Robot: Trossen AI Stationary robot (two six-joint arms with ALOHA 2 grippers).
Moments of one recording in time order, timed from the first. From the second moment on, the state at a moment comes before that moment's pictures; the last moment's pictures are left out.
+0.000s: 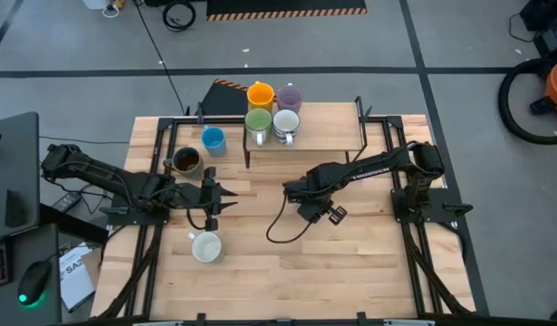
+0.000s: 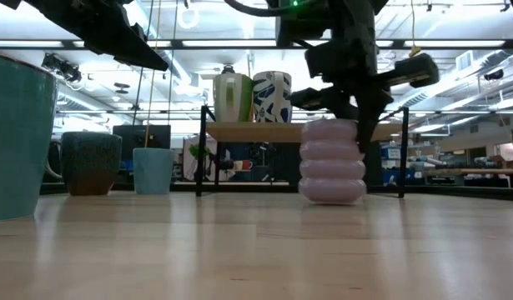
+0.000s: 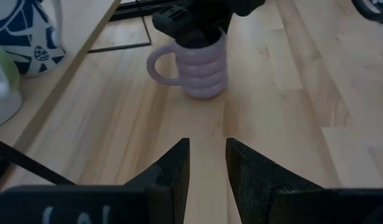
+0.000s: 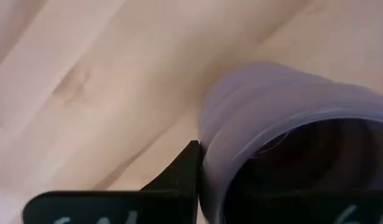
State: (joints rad) left arm -0.28 0.94 0.60 -0.18 -0.42 -0.04; right arm 0.05 1.84 1.39 -1.08 -0.03 -0.73
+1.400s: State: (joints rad) left arm -0.28 0.94 0.60 -0.18 -0.43 -0.04; right arm 0.06 1.83 1.31 -0.87 0.04 -0.16
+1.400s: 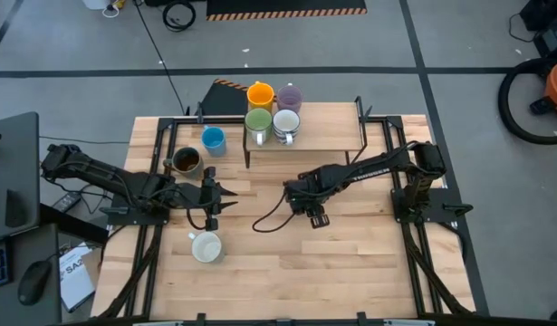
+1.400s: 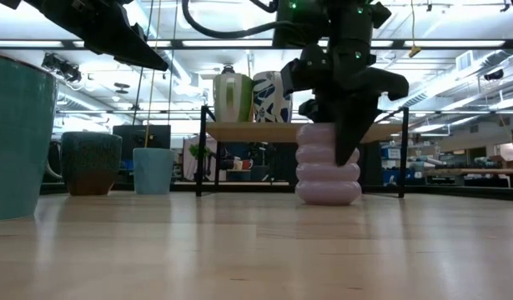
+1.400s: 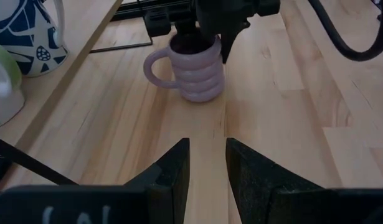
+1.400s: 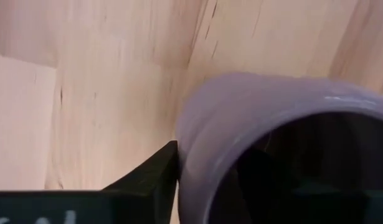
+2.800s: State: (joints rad) left arm -0.28 0.94 0.60 -0.12 -0.23 -0.12; right arm 0.04 1.83 1.54 -1.03 -0.09 -0.25
